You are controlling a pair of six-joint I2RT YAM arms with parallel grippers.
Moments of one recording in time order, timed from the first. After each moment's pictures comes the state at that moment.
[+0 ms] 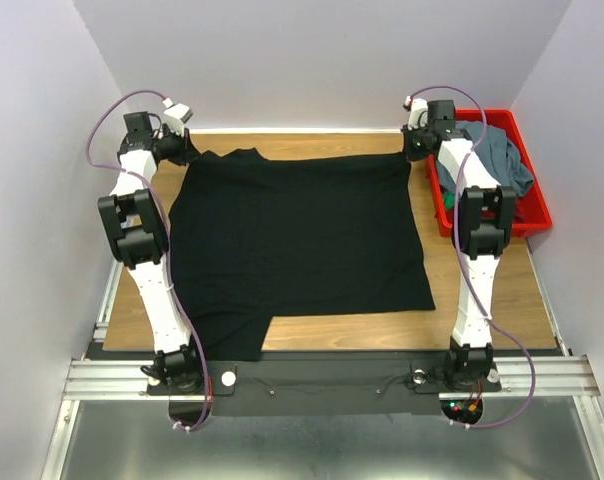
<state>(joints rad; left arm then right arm) 0.23 2.32 2.01 -0.35 0.76 0.38 0.02 2.37 2.14 -0.51 -0.27 -0.20</state>
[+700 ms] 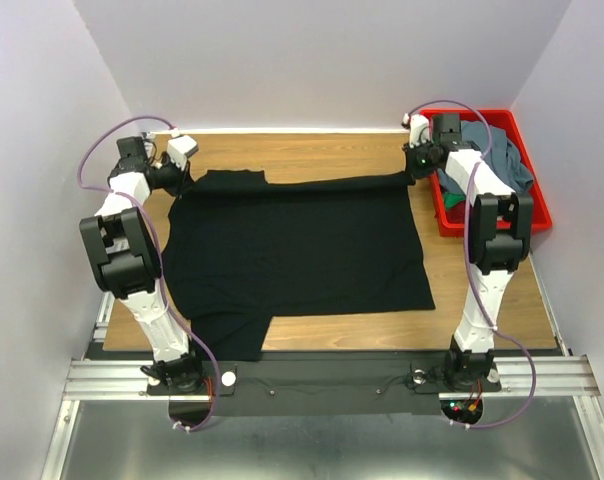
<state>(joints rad) 0.26 1.95 1.50 -0.39 0.75 0.73 0.02 2.13 1.80 -0.51 -0.32 -0.33</state>
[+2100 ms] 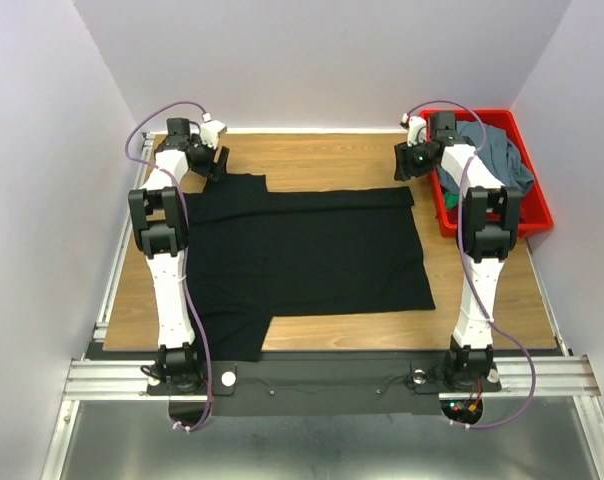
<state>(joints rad) 0.09 2.48 2.12 -0.49 0.45 0.47 0.01 2.30 1.99 -0.60 -0.37 -0.29</state>
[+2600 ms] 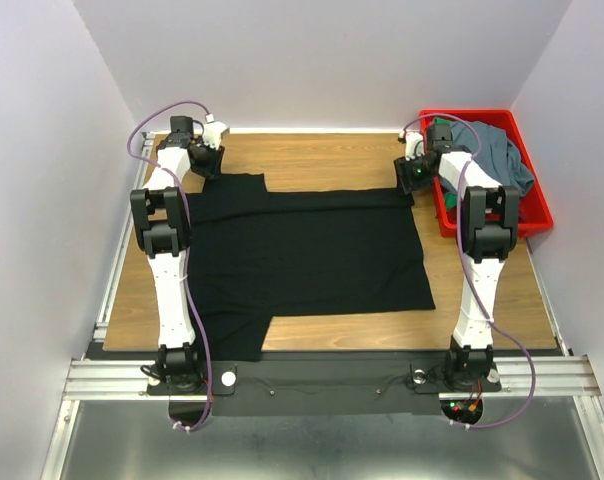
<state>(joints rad) 0.07 2.49 2.16 -0.59 0.38 0.48 0.01 2.30 1.88 -0.61 -0.34 -0.32</state>
